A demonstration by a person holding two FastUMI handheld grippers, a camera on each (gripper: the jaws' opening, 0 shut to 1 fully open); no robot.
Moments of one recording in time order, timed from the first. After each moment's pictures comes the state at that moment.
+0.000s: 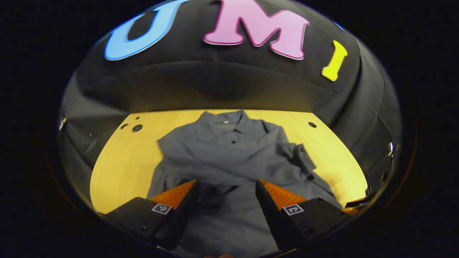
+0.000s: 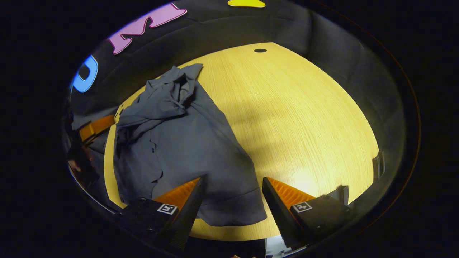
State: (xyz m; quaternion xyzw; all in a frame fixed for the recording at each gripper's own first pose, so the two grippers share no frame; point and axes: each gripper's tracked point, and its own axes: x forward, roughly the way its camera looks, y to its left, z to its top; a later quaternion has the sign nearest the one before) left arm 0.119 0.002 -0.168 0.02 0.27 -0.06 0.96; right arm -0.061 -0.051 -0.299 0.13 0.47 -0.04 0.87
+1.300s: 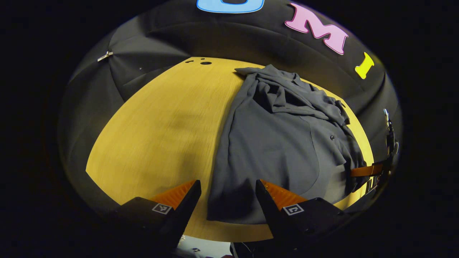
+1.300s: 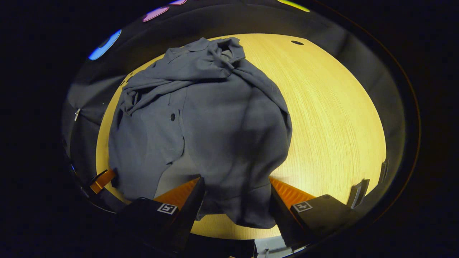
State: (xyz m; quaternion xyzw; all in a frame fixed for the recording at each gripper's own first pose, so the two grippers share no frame) left arm -0.048 0.147 -0.296 -0.06 0.37 0.03 0.93; right arm -0.073 0.046 -0.330 0.04 0.53 0.01 0.85
